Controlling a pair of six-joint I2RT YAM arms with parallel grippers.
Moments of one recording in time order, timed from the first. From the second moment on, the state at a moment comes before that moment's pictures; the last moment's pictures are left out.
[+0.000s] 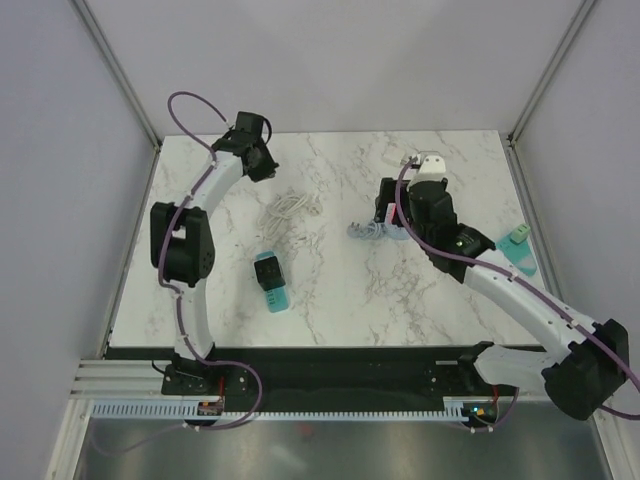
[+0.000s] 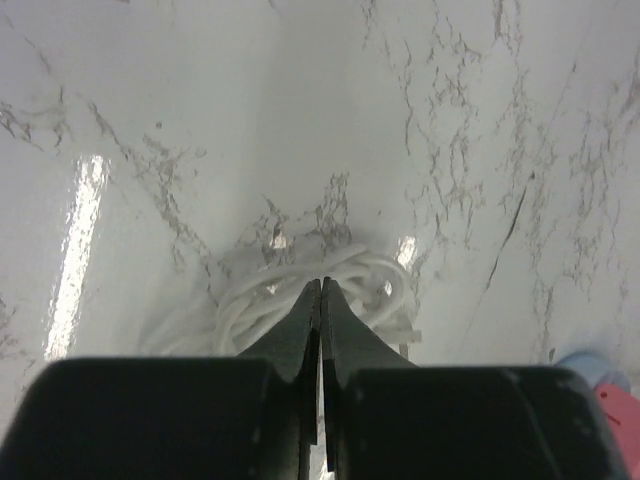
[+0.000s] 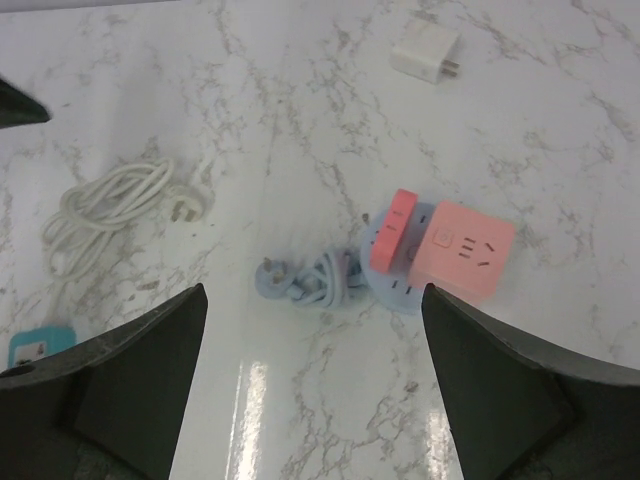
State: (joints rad) left arm -0.24 2.12 1.88 -0.63 -0.09 -0.65; right arm 0.63 1.17 0.99 -0.20 0.40 0.35
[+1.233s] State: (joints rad) left arm -0.26 1.39 1.02 -0.25 0.43 -0.52; right arm 0.32 2.55 2.05 -0.02 0.63 0.35
